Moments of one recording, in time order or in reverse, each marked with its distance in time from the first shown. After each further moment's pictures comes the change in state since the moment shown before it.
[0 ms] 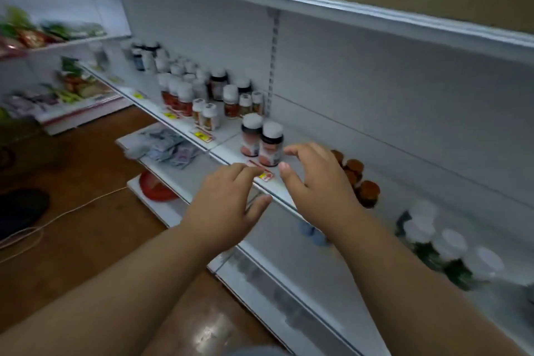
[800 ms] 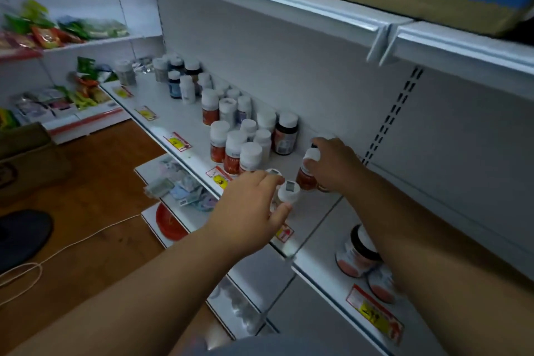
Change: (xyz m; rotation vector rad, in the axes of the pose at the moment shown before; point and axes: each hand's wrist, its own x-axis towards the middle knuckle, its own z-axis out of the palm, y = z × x) left_hand 0.204 -0.289 0.009 -0.057 -0.040 -0.060; right_hand 0.378 0.013 0.208 -0.275 -0.348 0.293
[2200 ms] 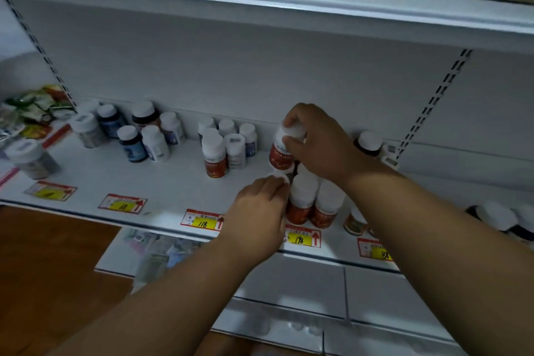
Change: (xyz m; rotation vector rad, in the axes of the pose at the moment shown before) left_hand 0.139 -0.246 -0.026 -0.034 -0.251 0.565; right_hand 0.122 -0.190 0.030 0.248 0.475 0.008
